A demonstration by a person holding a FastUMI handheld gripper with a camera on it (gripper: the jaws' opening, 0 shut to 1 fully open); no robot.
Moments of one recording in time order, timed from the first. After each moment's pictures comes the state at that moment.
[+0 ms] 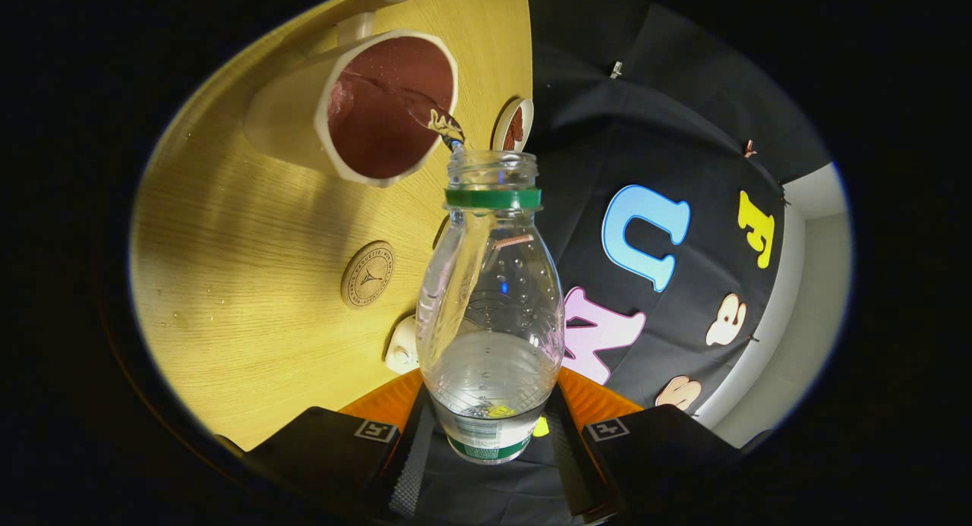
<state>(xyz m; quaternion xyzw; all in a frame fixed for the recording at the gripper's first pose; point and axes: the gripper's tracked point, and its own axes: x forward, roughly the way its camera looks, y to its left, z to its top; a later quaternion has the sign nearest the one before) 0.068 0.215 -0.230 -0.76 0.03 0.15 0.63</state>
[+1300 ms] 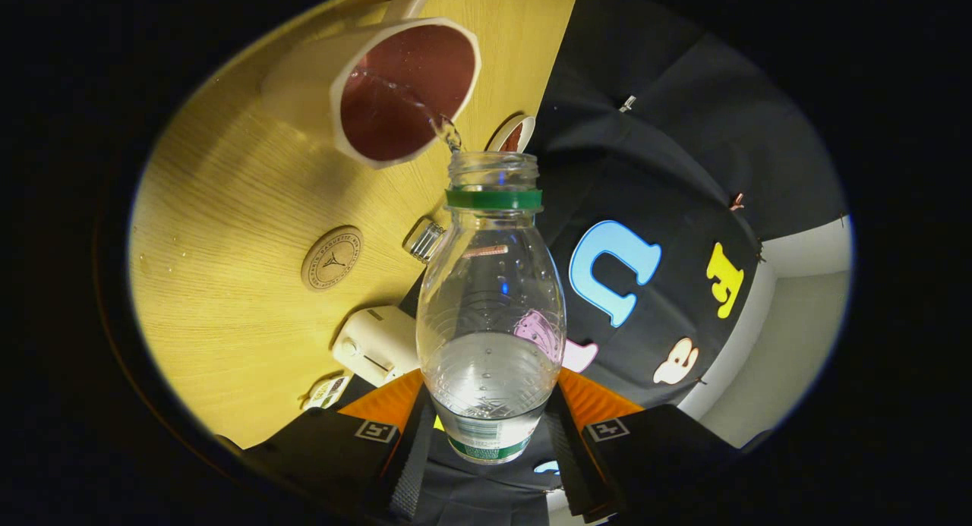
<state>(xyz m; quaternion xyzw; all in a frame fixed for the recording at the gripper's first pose) 0.082 0.231 -0.201 -0.82 -0.06 0.13 0.56</state>
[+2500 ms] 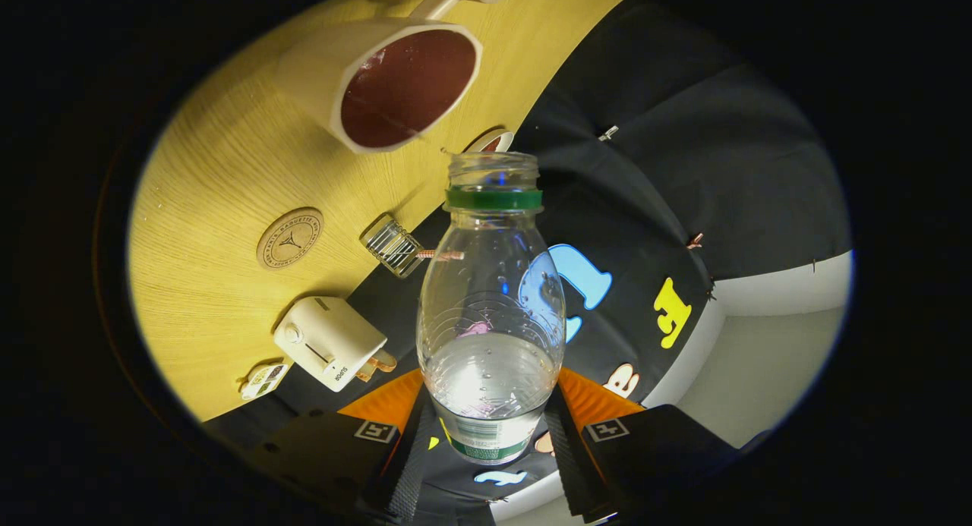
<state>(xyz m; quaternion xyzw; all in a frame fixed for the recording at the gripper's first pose) 0.072 0.240 -0.171 -0.84 -0.14 0.10 0.52</state>
